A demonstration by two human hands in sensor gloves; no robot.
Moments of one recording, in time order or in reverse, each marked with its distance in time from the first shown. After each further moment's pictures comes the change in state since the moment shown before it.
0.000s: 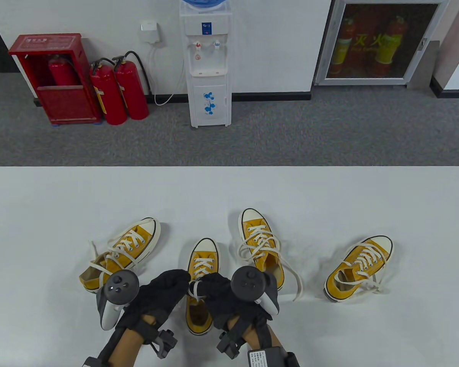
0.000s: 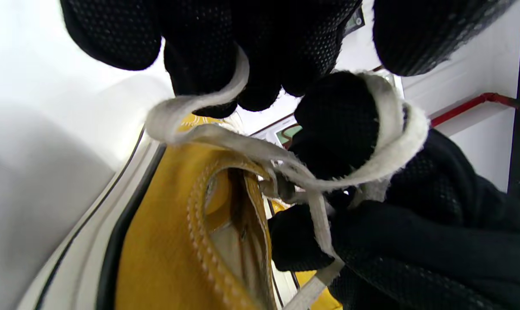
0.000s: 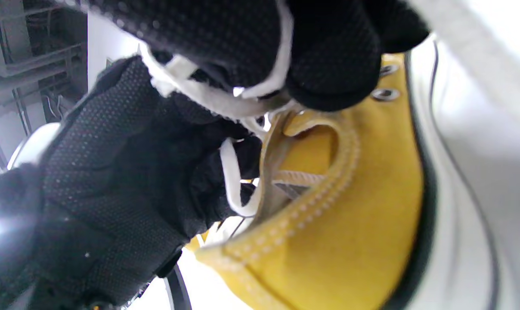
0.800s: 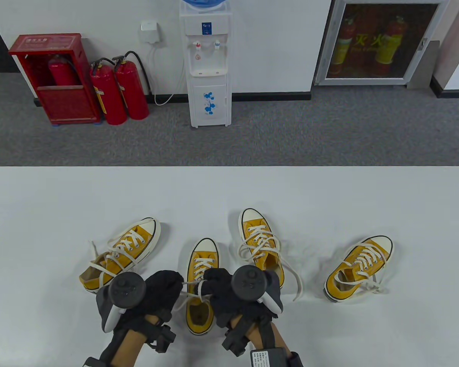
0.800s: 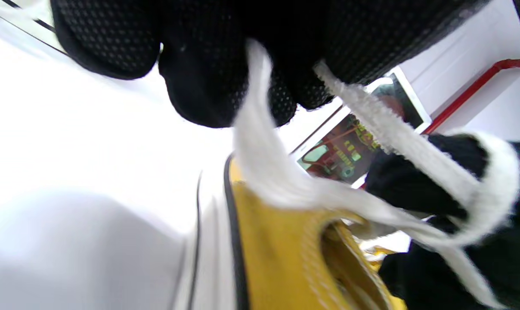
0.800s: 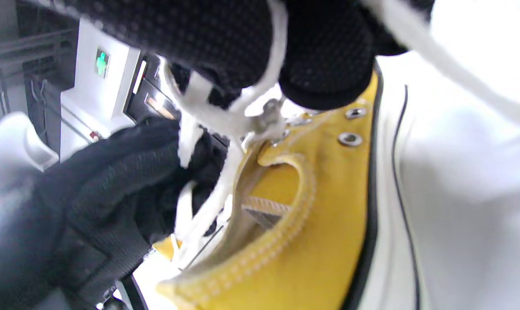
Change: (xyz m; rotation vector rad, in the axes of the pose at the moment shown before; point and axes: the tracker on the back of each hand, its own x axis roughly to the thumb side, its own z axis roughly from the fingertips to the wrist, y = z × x) left_hand 0.004 0.011 0.003 0.163 0.033 -0.281; right_hand -0.005 -0.016 0.002 -0.018 0.042 0.028
